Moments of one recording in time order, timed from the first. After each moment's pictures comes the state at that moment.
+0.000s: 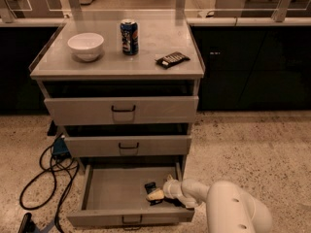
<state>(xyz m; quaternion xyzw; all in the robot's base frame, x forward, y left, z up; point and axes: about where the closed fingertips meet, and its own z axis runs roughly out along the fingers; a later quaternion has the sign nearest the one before) 0.673 -0.046 0.102 -0.33 0.85 0.20 0.36</state>
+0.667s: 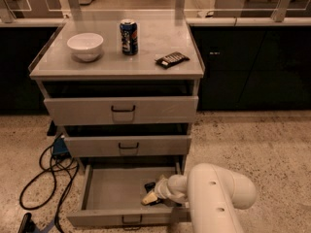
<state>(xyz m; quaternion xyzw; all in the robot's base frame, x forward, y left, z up) 0.661 -0.018 0.101 -0.40 0.86 0.14 0.30</state>
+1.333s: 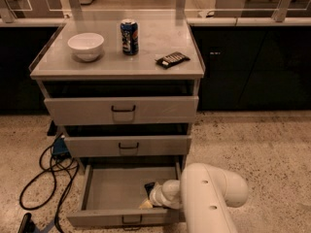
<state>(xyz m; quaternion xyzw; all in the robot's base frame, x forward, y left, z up) 0.623 0.019 0.080 -0.43 0.85 0.16 0.27</state>
